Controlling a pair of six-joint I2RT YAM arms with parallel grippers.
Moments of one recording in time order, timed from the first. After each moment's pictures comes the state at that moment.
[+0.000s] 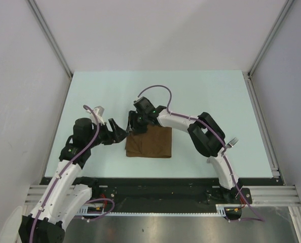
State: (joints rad) left arm -0.21 0.73 0.61 -0.39 0.42 -0.51; right arm 0.85 2.23 1.71 -0.34 -0.26 0.81
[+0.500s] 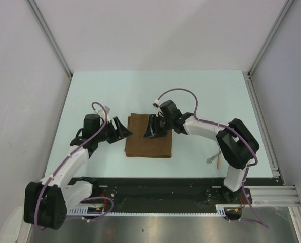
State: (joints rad) left arm -0.18 0.99 0.55 -0.20 0.48 -0.62; right arm 0.73 1.80 1.17 -0.13 -0.42 0.67
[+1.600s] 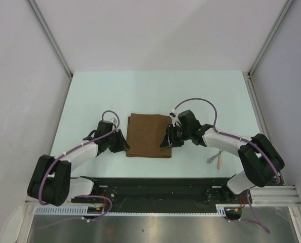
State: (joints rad) left arm -0.30 1.26 0.49 -0.18 0.24 -0.62; right arm 0.65 1.51 0.81 -0.12 -0.45 0.62
